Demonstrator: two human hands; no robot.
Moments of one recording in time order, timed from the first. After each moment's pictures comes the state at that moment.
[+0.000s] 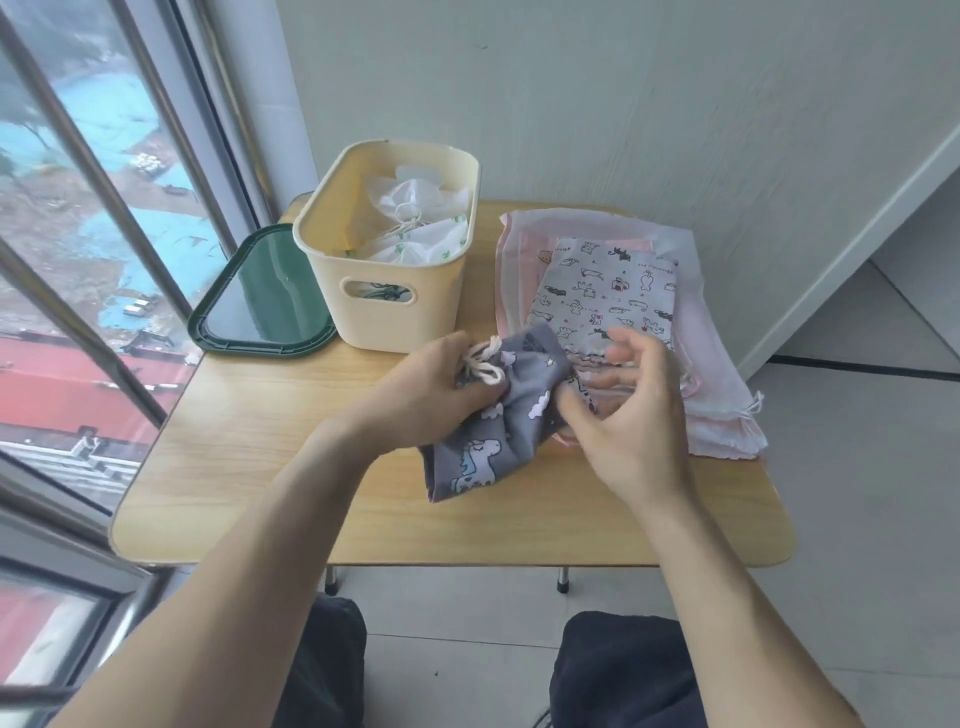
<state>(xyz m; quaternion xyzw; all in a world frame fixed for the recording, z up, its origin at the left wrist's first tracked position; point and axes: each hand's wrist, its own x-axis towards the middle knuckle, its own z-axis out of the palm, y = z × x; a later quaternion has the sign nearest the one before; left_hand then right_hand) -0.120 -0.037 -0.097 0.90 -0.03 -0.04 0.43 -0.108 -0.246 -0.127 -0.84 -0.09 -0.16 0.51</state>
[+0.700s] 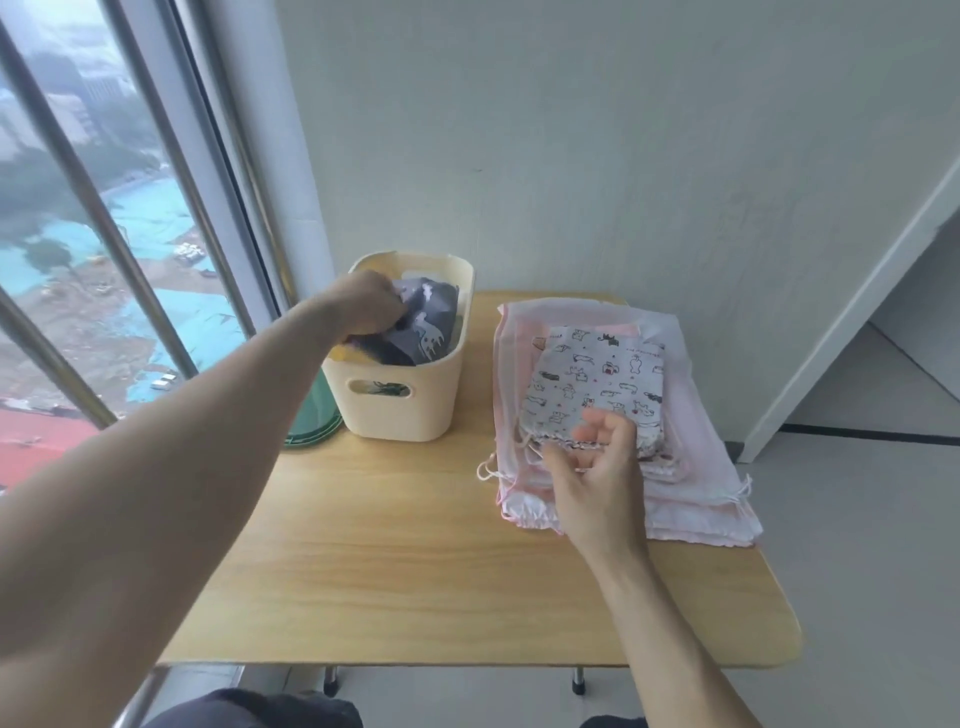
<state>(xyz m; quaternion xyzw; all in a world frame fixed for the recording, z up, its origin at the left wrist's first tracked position) 0.003 0.036 -0.009 0.95 0.16 -0.02 0.26 -0.090 -0.226 -0.123 -0.78 -0.02 -0.11 0.61</state>
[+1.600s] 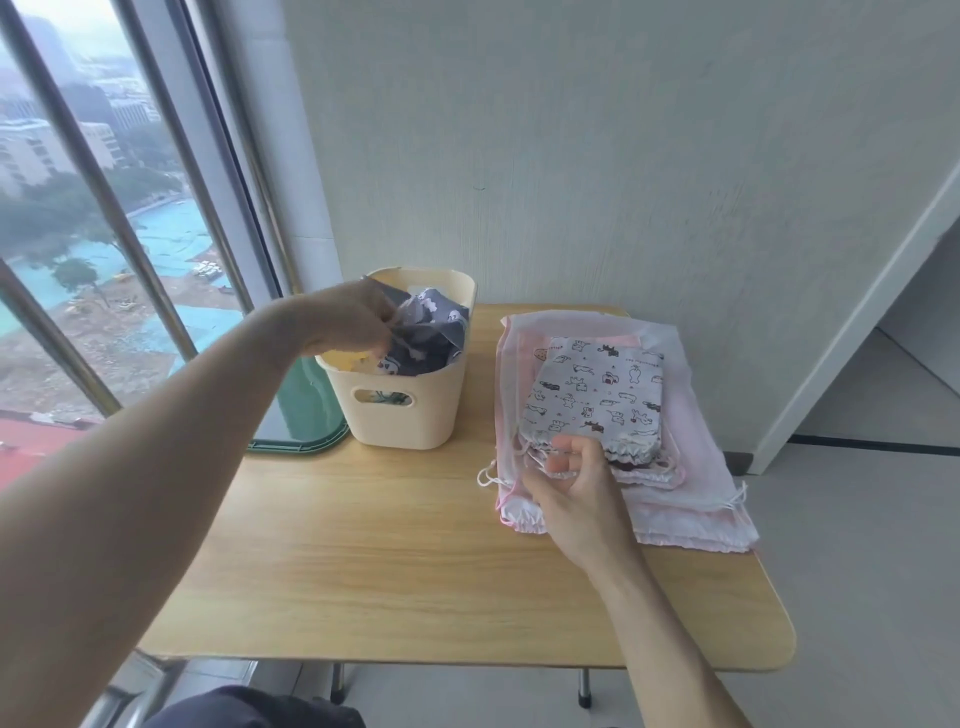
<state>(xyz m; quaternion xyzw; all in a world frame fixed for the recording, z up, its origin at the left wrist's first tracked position) -0.032 0.041 0.018 0.97 0.09 -0.10 0.22 -0.095 -0.233 -0.123 -0.83 -0.04 0.01 0.56</state>
